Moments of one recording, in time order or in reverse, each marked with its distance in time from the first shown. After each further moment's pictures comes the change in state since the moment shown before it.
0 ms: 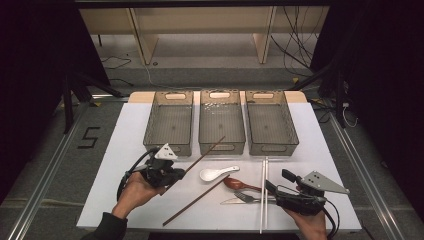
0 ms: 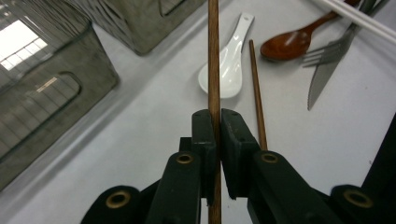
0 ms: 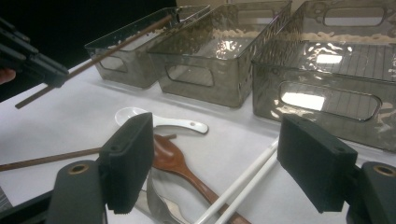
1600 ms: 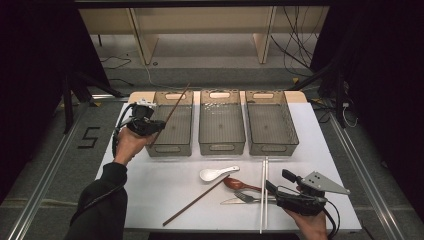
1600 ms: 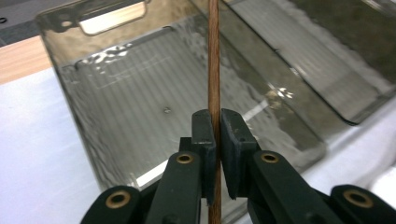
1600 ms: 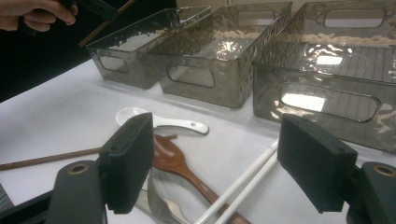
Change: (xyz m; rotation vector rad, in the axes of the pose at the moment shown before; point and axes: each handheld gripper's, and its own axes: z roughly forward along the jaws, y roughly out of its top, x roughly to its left) left arm 0.130 0.050 0.003 -0.088 0.245 -0.234; right arm 0.000 0.000 -0.002 -0.002 0.003 -0.003
